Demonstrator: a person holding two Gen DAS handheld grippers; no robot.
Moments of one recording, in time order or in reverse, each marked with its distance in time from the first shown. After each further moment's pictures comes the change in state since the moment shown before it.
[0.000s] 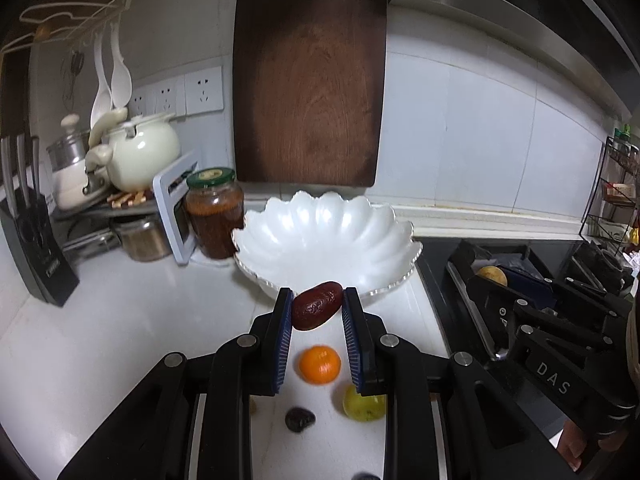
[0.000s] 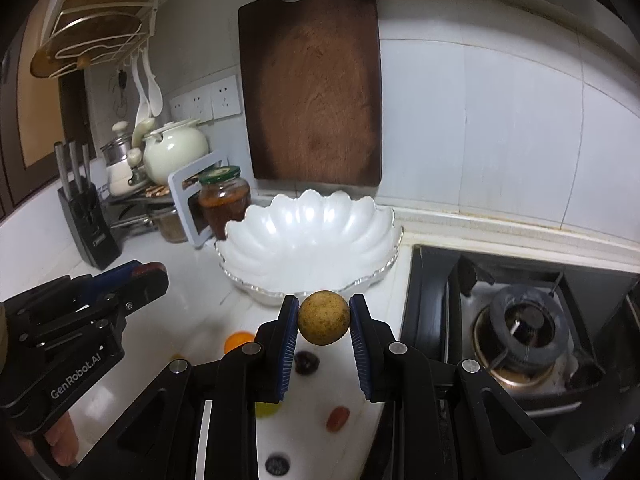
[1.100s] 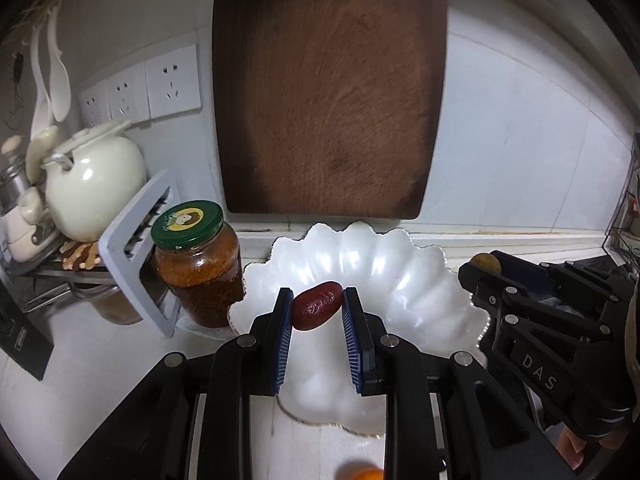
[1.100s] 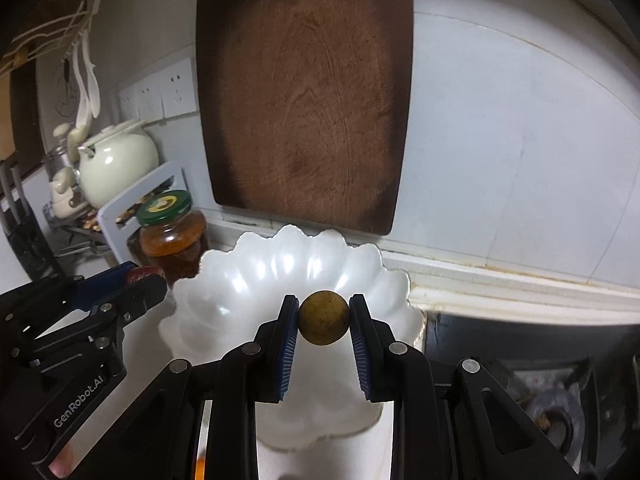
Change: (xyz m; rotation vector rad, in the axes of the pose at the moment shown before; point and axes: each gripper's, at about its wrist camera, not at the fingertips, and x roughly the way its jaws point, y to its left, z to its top) left arm 0.141 0.040 0.089 0.014 0.092 -0.024; right arm 0.138 0.009 0.101 -0.036 0.081 -0.080
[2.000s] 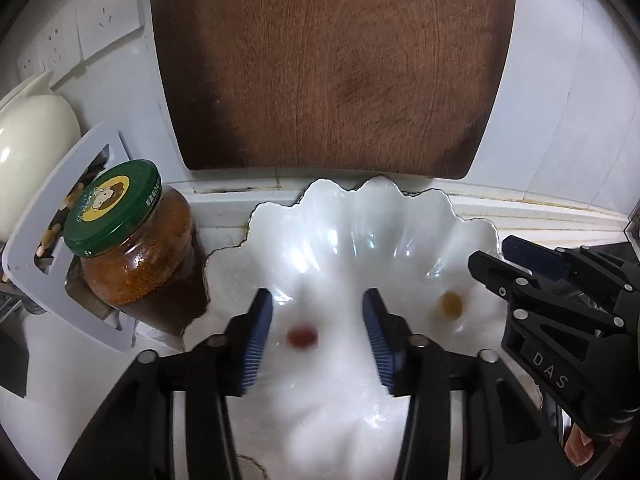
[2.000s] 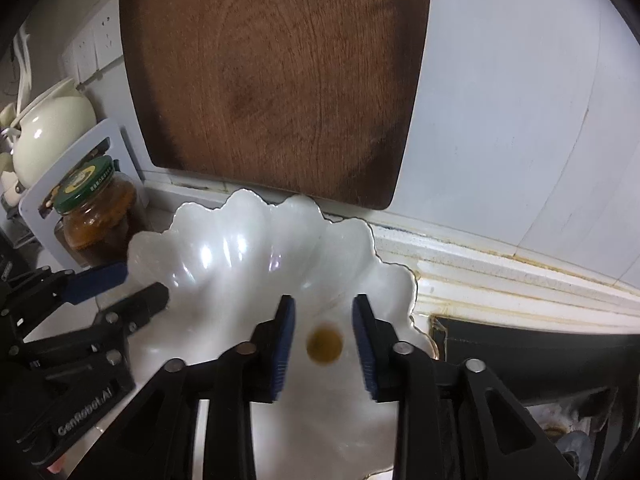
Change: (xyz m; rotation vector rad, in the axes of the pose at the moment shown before) left arm 0.112 -0.002 0.016 0.009 0.223 0.005; right arm 0.108 -0.024 0.016 0.007 0.203 -0.017
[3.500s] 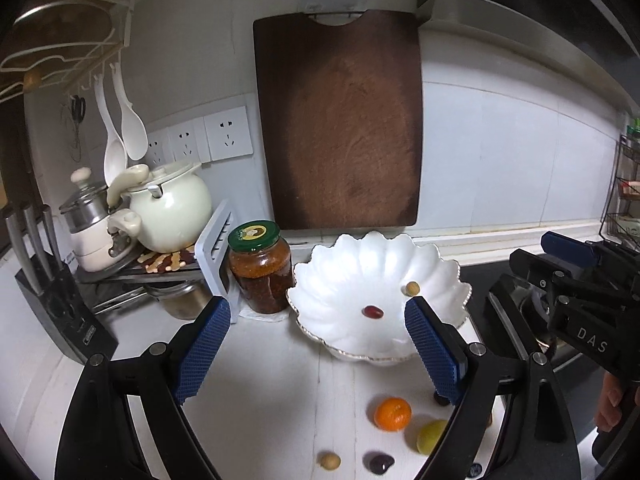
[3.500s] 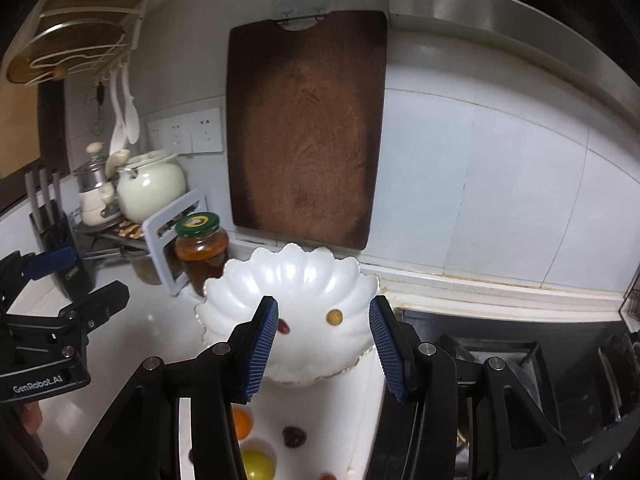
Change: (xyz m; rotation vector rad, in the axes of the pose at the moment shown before) left arm -0.234 0.009 -0.106 0.050 -0.340 0.084; right arm -0.223 0.029 -0.095 -0.015 -0.332 -0.027
